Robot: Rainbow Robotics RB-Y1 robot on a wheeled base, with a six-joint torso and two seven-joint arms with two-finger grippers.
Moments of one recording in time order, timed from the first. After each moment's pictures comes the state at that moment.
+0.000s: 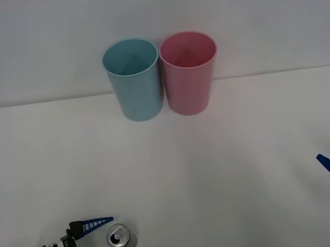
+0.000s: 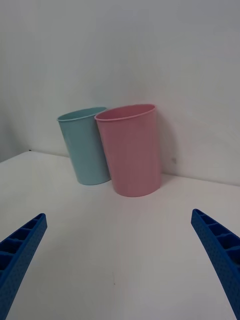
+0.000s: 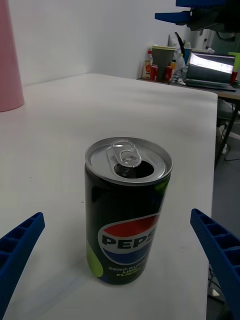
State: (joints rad) right arm 0.35 -0.40 -0.52 -1.66 0.96 -1.22 0.00; left arm 0.16 0.40 0.07 -1.15 -1.12 -1.41 -0.58
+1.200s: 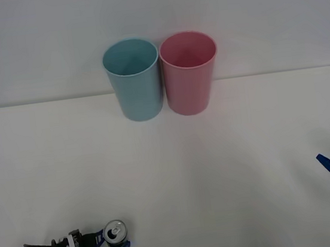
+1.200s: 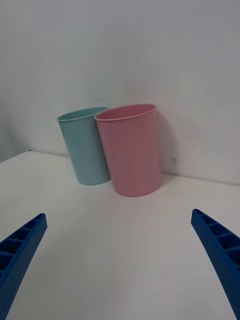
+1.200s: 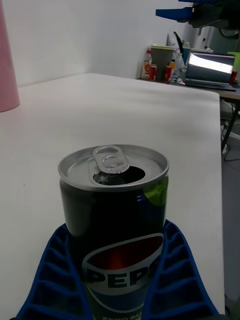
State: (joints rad) right arm 0.35 -0.40 -0.52 -1.66 0.96 -1.22 0.00; left arm 0.13 0.37 0.07 -1.13 -1.16 -1.39 -0.58
